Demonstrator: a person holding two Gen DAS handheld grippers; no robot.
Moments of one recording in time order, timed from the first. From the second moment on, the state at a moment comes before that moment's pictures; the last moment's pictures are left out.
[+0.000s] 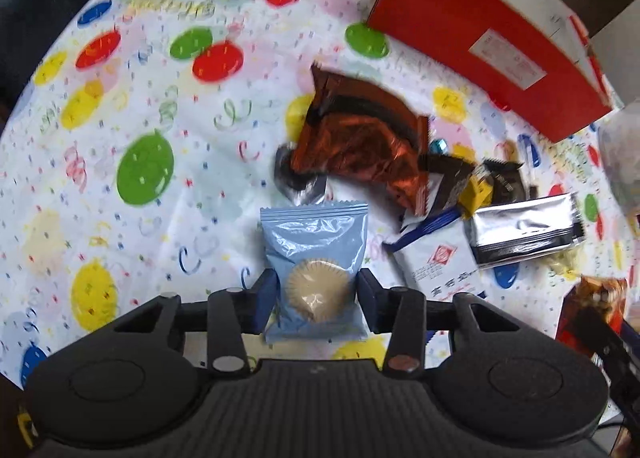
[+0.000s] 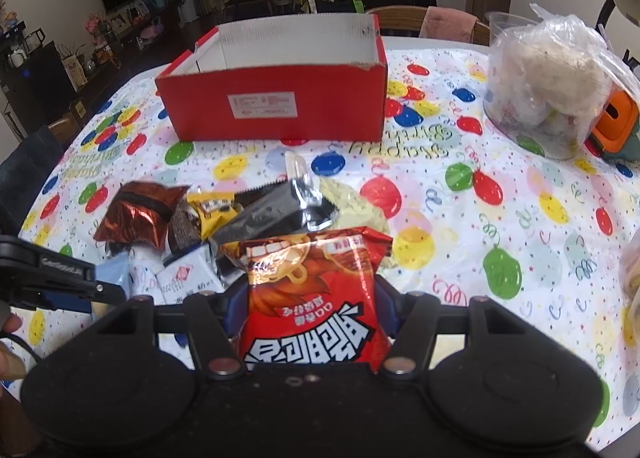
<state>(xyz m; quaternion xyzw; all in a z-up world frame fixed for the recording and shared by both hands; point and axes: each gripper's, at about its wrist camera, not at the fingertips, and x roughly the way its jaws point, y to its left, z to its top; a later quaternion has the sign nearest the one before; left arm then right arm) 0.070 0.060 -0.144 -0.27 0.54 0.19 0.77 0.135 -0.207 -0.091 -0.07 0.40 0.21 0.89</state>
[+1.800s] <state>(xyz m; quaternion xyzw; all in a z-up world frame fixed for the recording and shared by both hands) 0.086 0.081 -0.148 -0.33 0.54 0.23 0.74 0.183 -0.204 -0.071 -0.06 0.39 0.23 0.89</state>
